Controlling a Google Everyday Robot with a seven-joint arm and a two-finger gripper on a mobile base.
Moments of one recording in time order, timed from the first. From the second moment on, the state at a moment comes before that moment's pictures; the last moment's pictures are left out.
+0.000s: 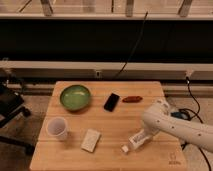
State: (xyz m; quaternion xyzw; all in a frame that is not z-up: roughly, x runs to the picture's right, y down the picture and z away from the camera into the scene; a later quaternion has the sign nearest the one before) arm 0.243 0.251 0.805 -0.29 -0.04 -0.31 0.90
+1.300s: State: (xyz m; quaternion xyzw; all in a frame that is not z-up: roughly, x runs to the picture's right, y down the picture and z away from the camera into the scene) arm 0.212 0.230 0.814 -0.30 -0.04 -0.35 0.89
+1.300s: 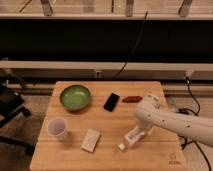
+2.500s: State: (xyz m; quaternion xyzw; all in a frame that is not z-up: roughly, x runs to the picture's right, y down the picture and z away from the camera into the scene) arm 0.176 0.213 0.823 -0.30 -0.05 -0.39 0.87
